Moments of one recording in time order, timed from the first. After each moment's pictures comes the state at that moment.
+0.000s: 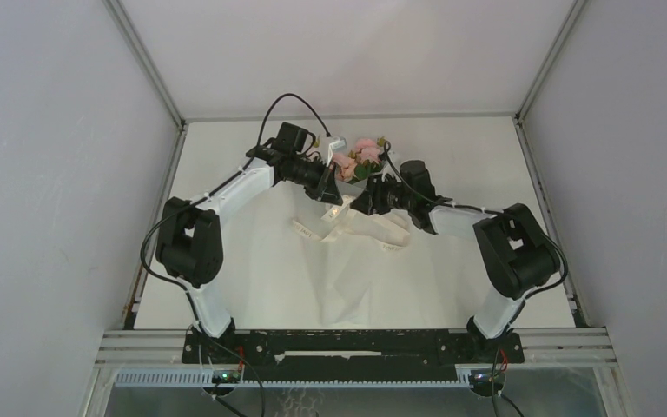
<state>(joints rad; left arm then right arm) -0.45 1.83 1.47 -0.60 0.76 0.12 0.44 1.69 0.86 0.34 -0.52 0.40</state>
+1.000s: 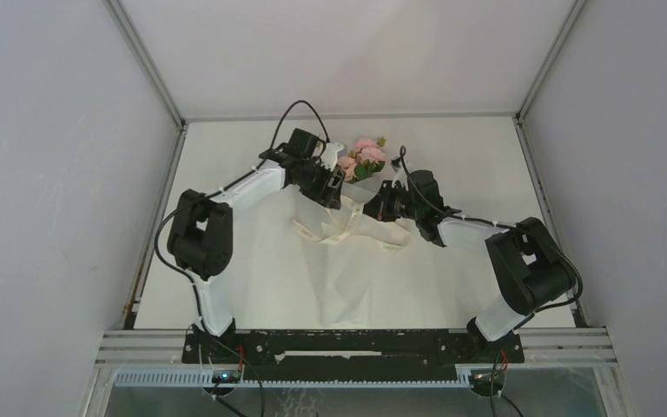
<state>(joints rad) -0.47 1.89 1.48 -0.58 0.40 0.08 0.45 1.60 0.75 0.38 -0.45 0.58</state>
